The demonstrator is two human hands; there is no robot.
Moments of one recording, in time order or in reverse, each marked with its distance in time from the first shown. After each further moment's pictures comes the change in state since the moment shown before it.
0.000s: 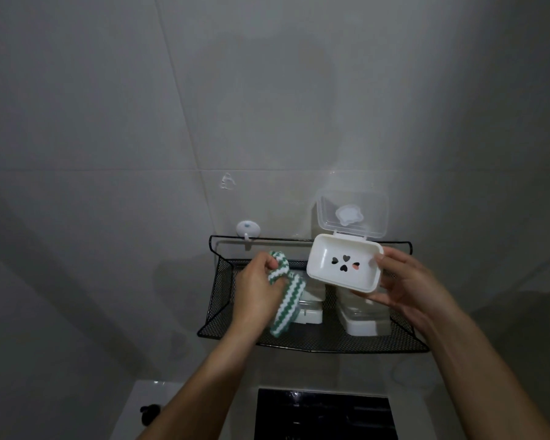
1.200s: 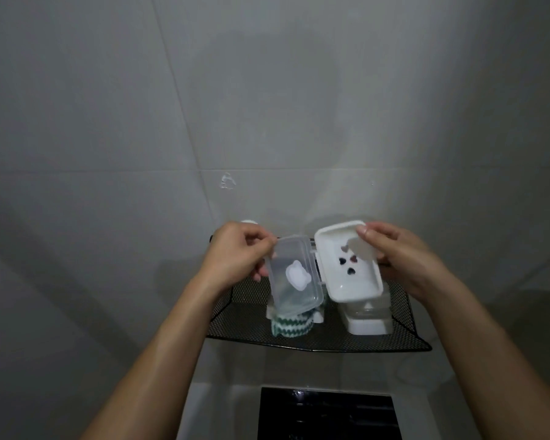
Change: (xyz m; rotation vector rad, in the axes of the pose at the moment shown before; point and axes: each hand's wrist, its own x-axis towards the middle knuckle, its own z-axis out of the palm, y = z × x) left_hand 0.036 0.034 -0.063 -0.194 -0.242 0.073; right_hand 0.016 -0.028 0.017 -0.333 -0.120 -0.173
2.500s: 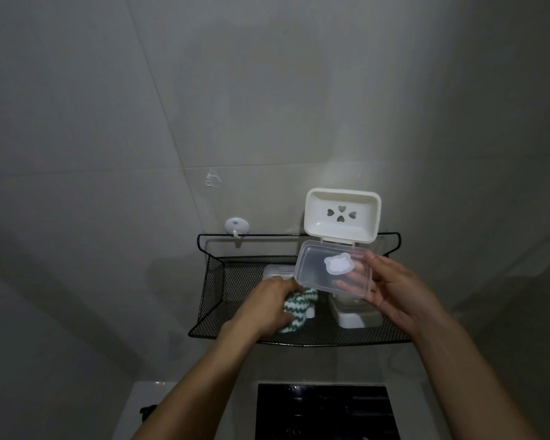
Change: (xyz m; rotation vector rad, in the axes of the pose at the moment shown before) left_hand -0.017 -0.067 0.080 0.711 -0.351 0.127; right_hand -0.027 0.049 -0.005 0.579 0.006 0.211
